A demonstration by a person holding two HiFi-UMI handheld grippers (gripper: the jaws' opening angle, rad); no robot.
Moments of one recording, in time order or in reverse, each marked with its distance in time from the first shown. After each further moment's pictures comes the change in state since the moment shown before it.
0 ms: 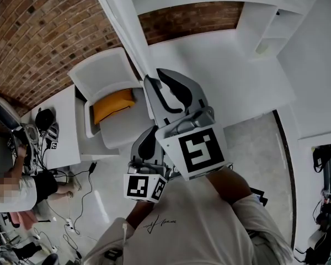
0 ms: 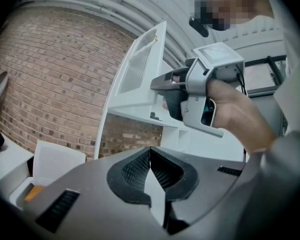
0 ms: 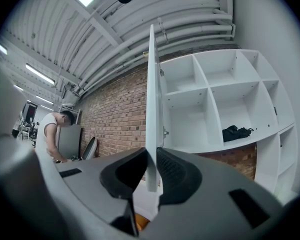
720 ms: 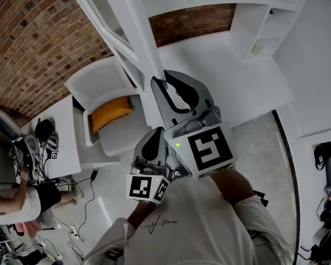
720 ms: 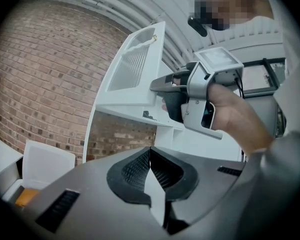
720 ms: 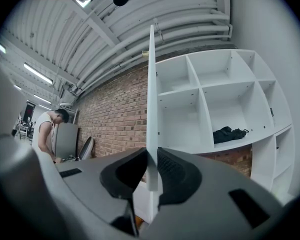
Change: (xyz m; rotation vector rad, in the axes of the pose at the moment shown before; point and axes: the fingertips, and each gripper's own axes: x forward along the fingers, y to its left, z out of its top) left arm 0.034 -0.022 -0.001 0.011 0.009 -0.071; right arm -0.006 -0.044 0.000 0.001 -0.006 -0.022
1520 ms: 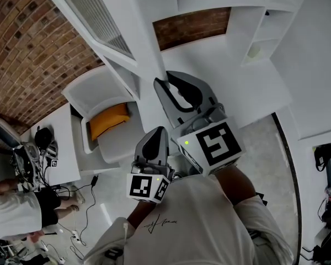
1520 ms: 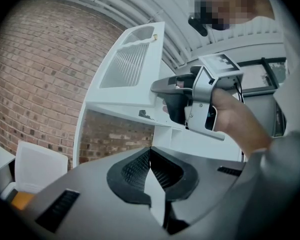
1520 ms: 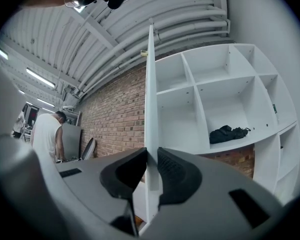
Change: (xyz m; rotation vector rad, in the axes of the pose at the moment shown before) left arm 0.043 -0.007 0.003 0.012 0.000 -0.029; right arm 0.008 -0.043 -0.004 -0.009 0.000 0.055
